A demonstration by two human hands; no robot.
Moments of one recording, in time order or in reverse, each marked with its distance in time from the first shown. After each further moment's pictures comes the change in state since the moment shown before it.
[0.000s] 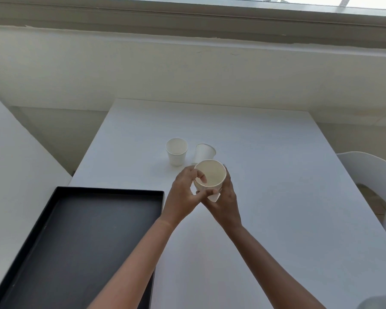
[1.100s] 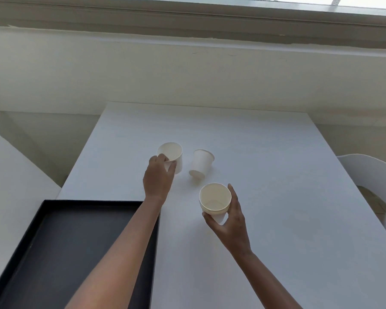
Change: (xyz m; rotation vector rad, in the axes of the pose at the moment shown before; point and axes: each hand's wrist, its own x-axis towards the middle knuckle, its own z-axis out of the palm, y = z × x) left_hand 0.070 -0.047 -0.022 0.390 0.292 -0.317; right_hand -0.016 0.034 -0.005 -0.024 0.030 0.062
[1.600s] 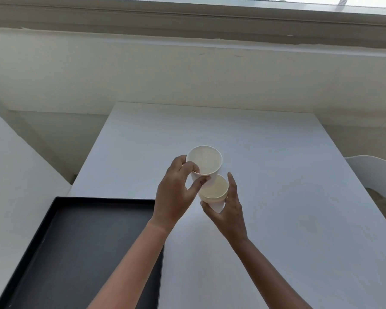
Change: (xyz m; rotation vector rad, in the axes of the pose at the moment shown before) left_hand -0.060 0.034 -0.046 -0.152 -0.006 0.436; right_hand 0.018 -0.018 0.017 -0.030 -0.012 -0.044
